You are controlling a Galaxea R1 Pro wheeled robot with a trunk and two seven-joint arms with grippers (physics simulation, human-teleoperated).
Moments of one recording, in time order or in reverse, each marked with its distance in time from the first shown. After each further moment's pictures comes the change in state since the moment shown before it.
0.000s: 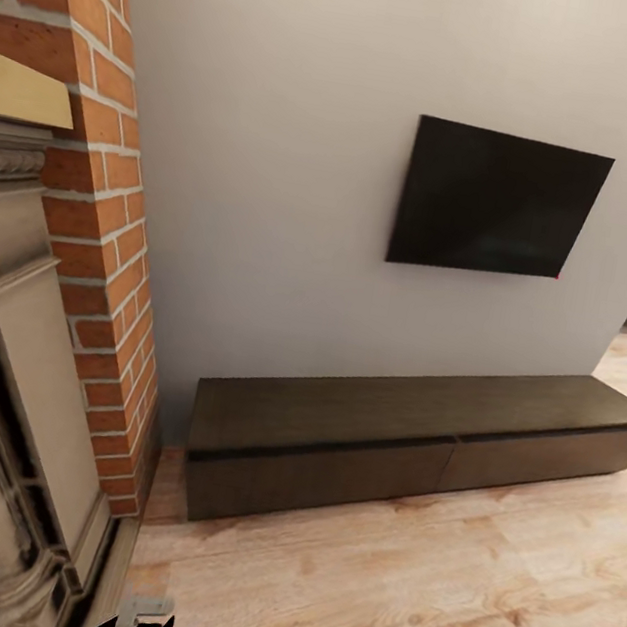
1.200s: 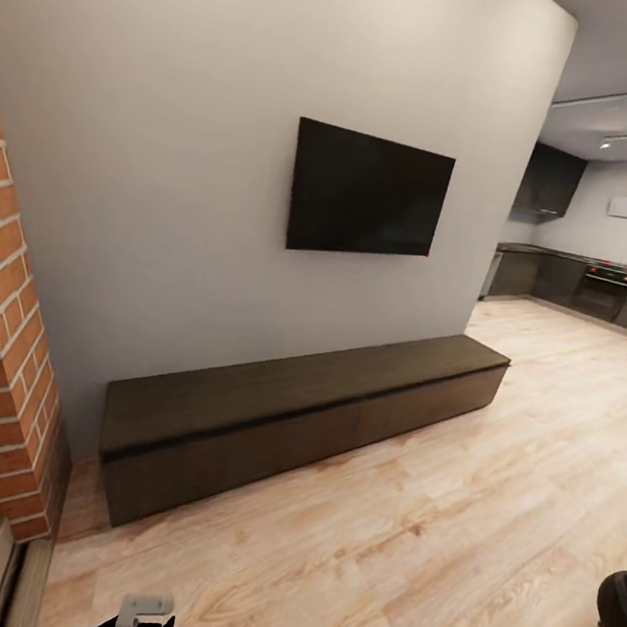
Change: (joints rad) left arm 0.000 0.002 0.000 0.001 0.001 -0.004 -0.012; right arm 0.000 -0.013 0.000 0.000 -0.053 -0.001 0.002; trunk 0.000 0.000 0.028
